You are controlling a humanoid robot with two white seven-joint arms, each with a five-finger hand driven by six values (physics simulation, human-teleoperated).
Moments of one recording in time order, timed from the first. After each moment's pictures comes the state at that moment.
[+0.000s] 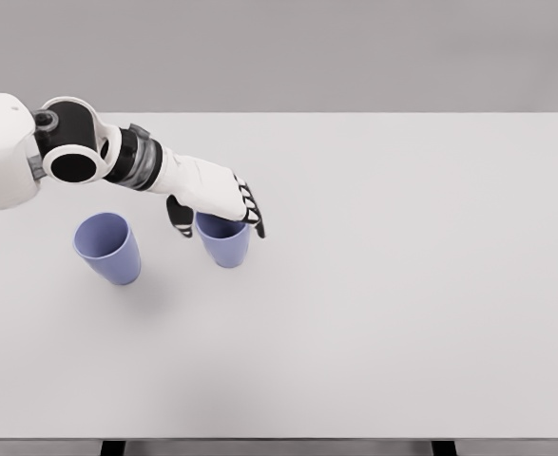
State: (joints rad) left arm -1.38 0.66 -1.56 -1.50 -0.17 -0.41 -0.61; right arm 0.02 0.00 -0.23 0.06 0.14 -0.09 0.04
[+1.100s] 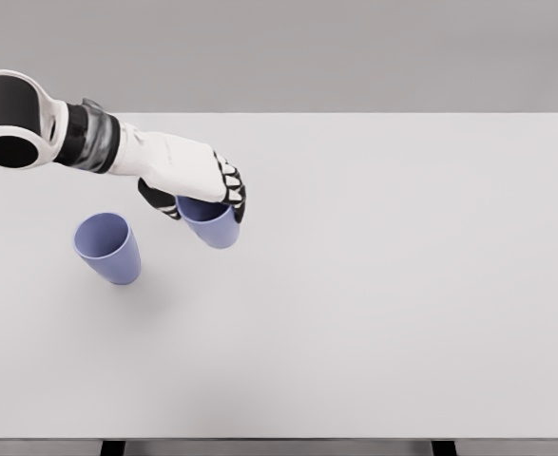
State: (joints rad) left arm -1.43 0.80 -1.49 -1.63 -0.14 -0.43 -0.61; right arm 0.02 0.00 -0.23 0.06 0.14 -0.09 0.04
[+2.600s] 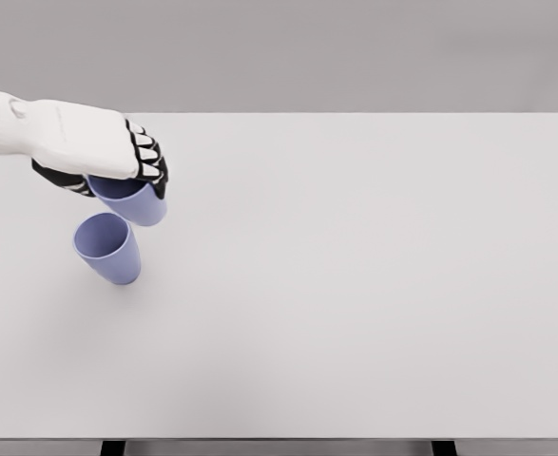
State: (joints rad) left arm -1.56 1.08 -1.50 -1.75 -0.12 -0.54 -0.61; right arm 0.02 0.00 -0.23 0.06 0.14 -0.09 0.04
